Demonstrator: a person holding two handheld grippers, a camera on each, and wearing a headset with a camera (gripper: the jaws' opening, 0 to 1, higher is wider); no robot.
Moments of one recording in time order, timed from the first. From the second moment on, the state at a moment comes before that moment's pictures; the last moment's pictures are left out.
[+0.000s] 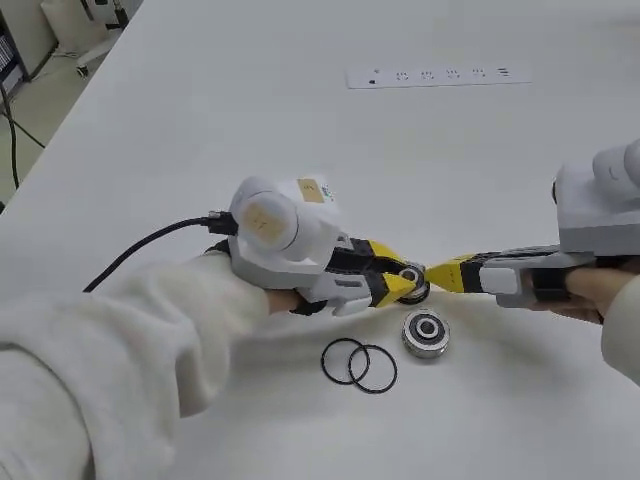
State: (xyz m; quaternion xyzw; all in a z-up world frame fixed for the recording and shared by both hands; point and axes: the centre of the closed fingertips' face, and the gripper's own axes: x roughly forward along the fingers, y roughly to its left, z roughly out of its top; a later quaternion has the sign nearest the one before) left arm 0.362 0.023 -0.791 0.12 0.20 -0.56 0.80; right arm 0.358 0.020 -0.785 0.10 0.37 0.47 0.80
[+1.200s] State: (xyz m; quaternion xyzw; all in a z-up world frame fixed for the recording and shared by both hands) left arm 0.358 0.024 -0.793 0.14 0.21 -0.56 0.79; right arm 0.354 0.031 -0.777 0.08 0.36 0.49 0.79
